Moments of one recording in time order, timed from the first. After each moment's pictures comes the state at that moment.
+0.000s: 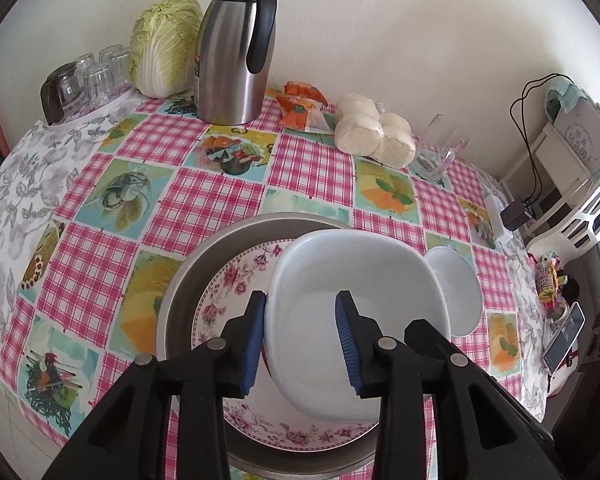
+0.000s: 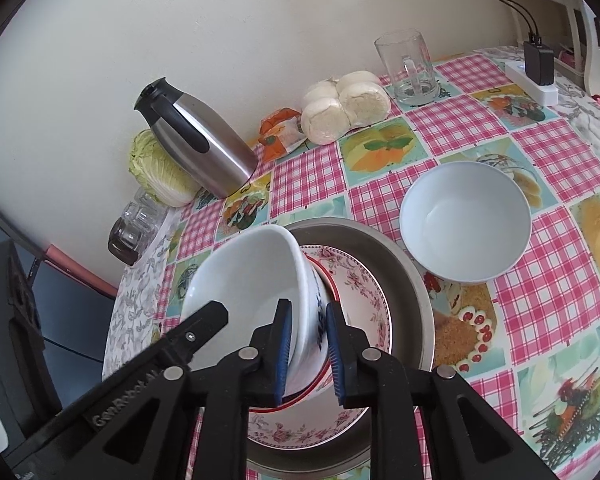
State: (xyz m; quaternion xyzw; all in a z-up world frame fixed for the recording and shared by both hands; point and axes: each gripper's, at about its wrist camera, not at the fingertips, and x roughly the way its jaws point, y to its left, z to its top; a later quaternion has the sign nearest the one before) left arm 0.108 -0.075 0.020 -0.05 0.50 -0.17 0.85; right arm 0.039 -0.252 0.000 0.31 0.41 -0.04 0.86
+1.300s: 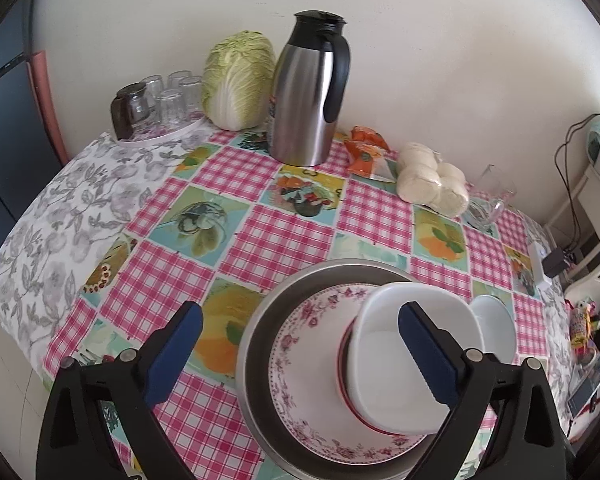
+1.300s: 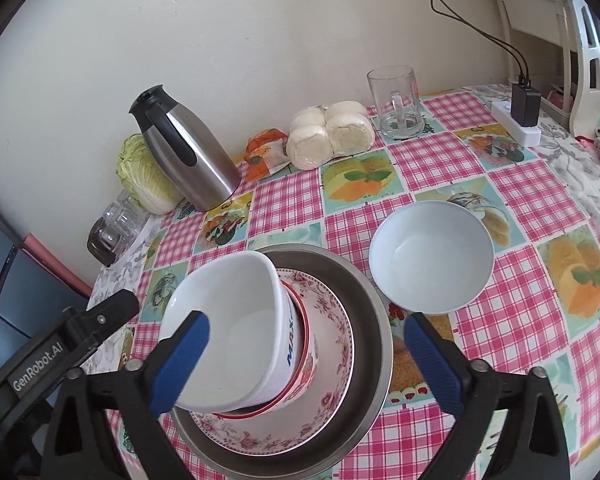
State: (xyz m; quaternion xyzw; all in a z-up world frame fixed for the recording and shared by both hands) left arm 0.109 -0.039 0.046 -0.05 0.45 -0.05 0.89; right arm 0.033 -0.259 0.015 0.26 0.40 -0.08 0.88
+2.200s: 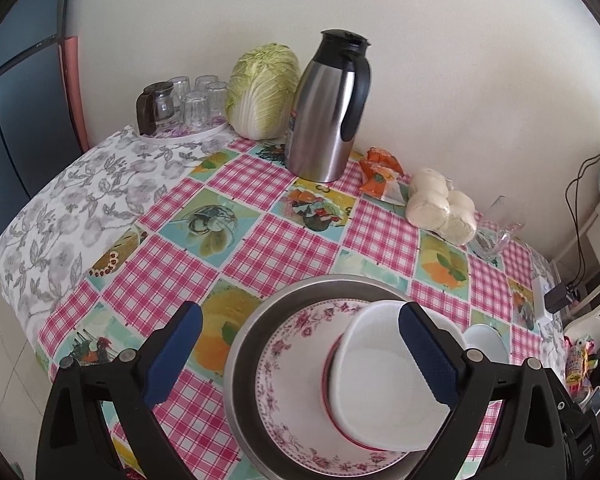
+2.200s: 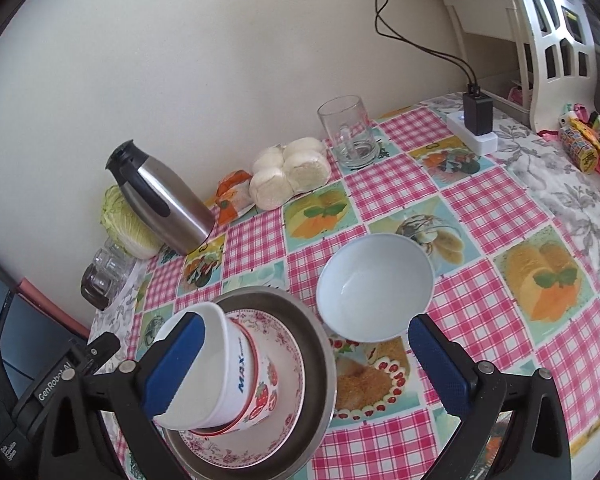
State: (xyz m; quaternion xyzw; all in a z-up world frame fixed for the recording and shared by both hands) left arm 0.099 -0.050 0.056 -0.09 0.43 -0.02 0.90; right arm 0.007 -0.308 0.034 0.30 0.35 -0.13 0.88
